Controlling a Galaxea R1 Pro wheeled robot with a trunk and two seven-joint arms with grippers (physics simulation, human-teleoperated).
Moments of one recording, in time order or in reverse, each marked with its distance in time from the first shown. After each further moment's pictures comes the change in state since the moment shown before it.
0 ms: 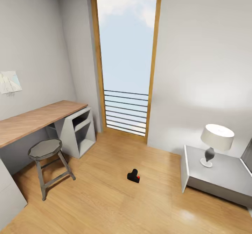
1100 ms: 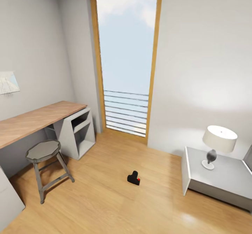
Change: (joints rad) left arm -0.002 -0.001 0.013 -0.035 0.049 -0.010 0.003; right arm -0.002 -0.015 0.014 0.000 0.011 -0.007 0.001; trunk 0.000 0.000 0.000
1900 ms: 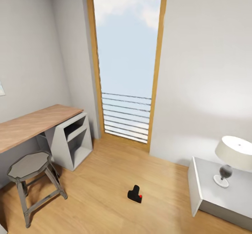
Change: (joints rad) left arm 0.000 0.000 0.000 0.000 0.000 -0.001 -0.001; right arm 0.000 0.002 -0.004 0.000 -0.003 -0.022 -0.002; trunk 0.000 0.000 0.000
